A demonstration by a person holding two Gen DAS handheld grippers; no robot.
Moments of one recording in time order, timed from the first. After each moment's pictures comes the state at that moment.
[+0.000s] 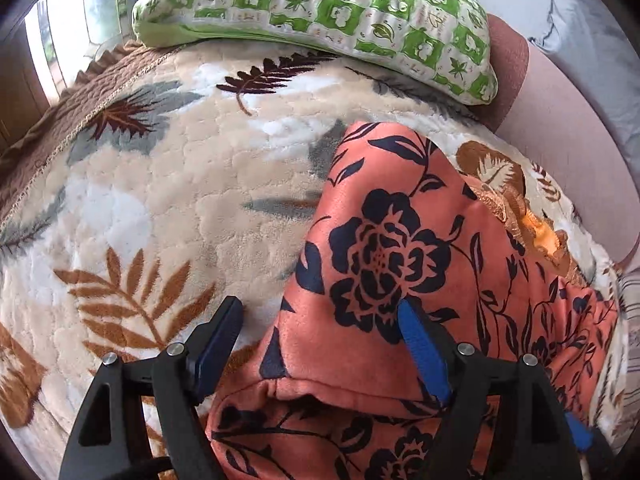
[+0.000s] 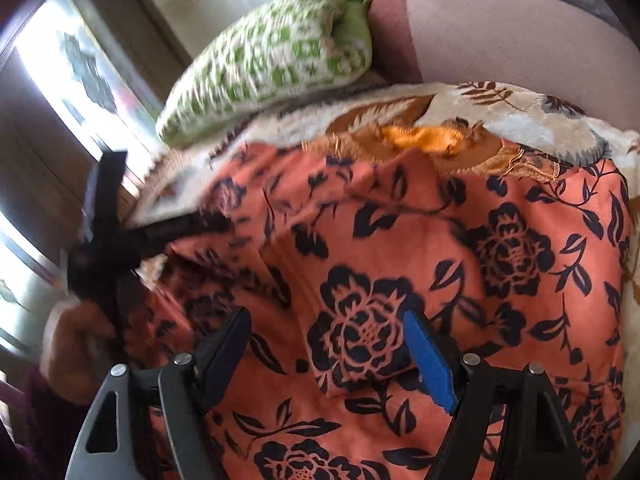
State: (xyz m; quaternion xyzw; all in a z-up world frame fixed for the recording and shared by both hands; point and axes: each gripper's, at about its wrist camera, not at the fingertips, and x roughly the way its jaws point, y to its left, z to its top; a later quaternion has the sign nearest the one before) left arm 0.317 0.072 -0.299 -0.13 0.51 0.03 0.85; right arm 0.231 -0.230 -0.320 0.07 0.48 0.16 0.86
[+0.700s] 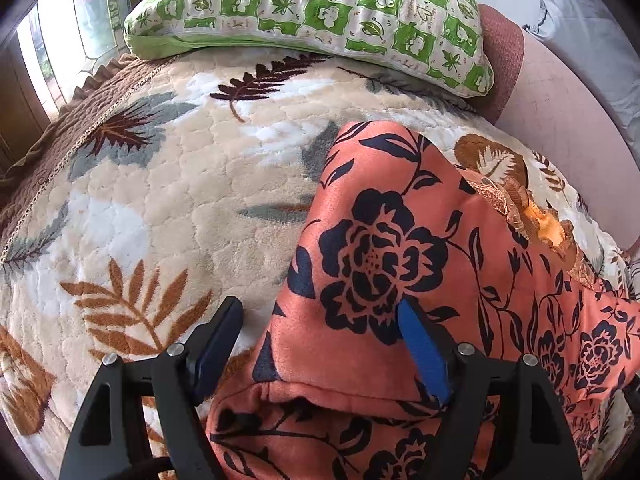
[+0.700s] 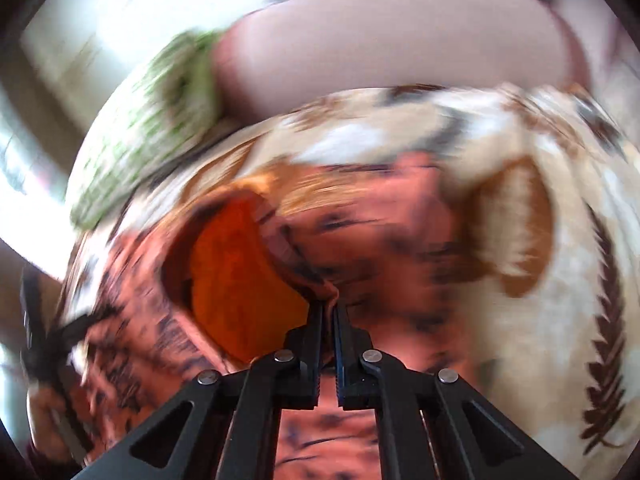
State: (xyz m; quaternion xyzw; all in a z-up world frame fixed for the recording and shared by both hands) left arm 0.319 0.062 -0.298 -0.09 0.51 0.04 0.85; right arm 0.240 -0.418 -0.317 0.22 0.47 -0.03 0.85
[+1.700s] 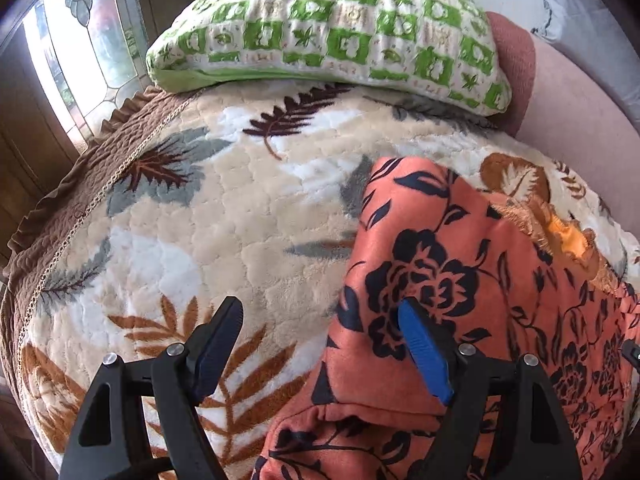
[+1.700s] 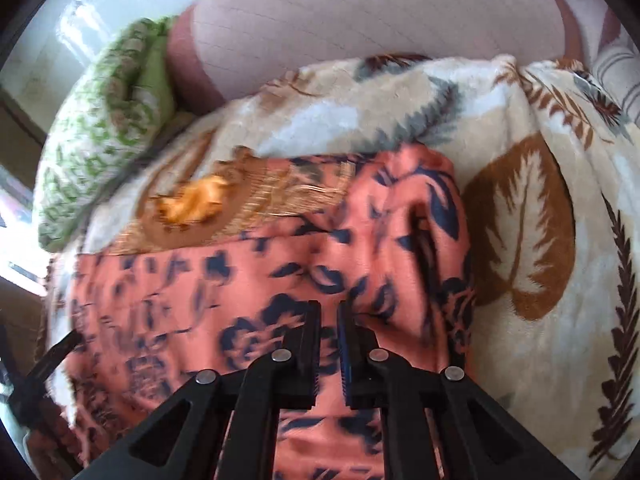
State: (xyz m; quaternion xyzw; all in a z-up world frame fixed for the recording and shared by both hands) left arm 0.321 0.072 -0.278 -0.05 0.49 0.07 0.87; right arm 0.267 -0.378 -0.295 0.21 0.51 -0.01 0.84
